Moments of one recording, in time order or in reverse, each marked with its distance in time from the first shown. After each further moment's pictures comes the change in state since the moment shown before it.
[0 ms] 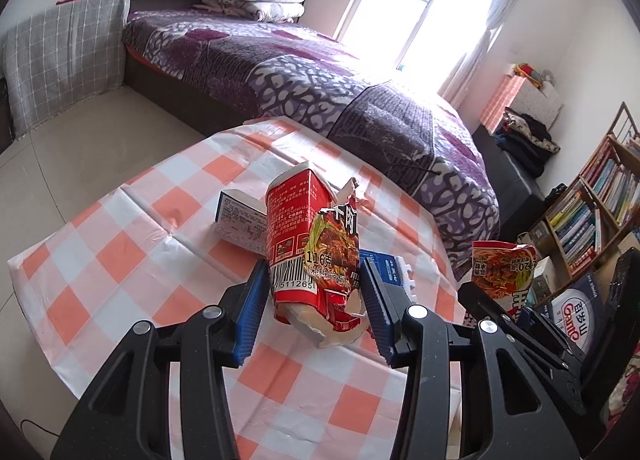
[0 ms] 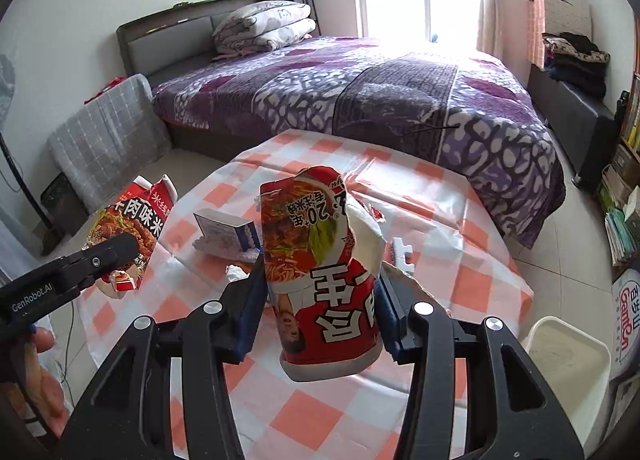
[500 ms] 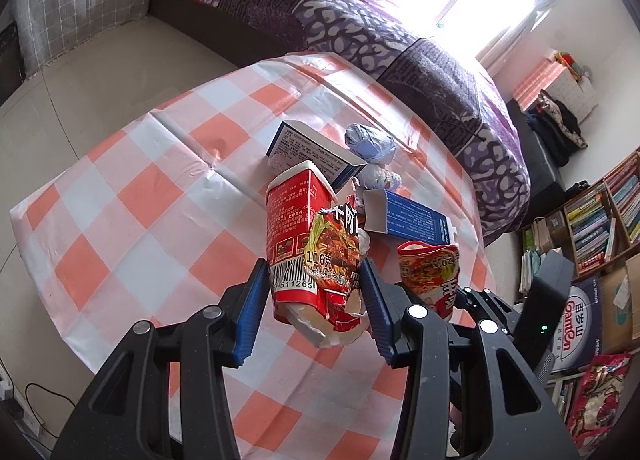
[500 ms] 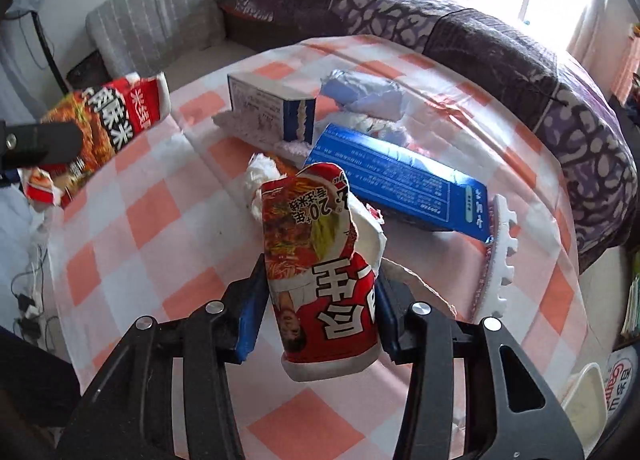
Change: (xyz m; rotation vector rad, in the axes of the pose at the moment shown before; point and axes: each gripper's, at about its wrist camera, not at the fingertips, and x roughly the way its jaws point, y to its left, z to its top) left arm 0.030 0.067 -0.007 -0.123 0.230 0.043; right arm 0.102 0.051 -0.041 -0.281 0.239 0.119
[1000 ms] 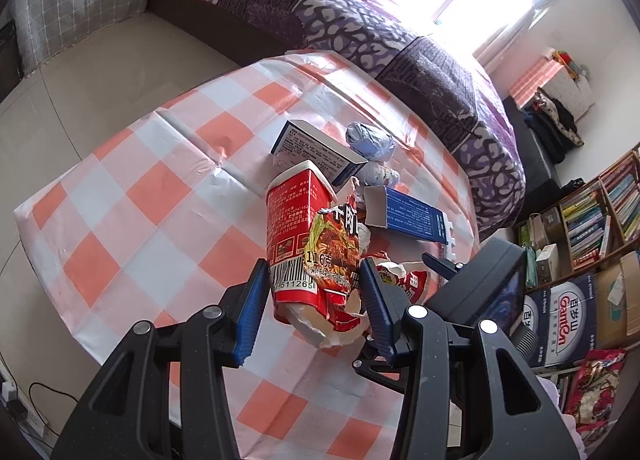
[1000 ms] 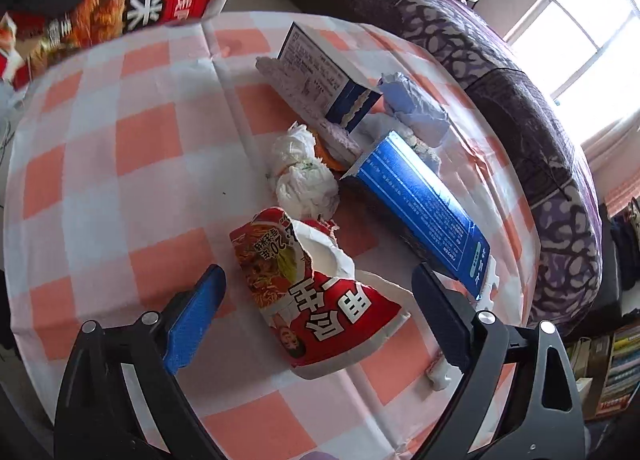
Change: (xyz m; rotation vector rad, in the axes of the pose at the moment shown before) left arm -0.010 0.009 0.002 0.002 0.034 -0.015; right arm 0.053 0.056 -0.011 -0.491 0.178 -0.161
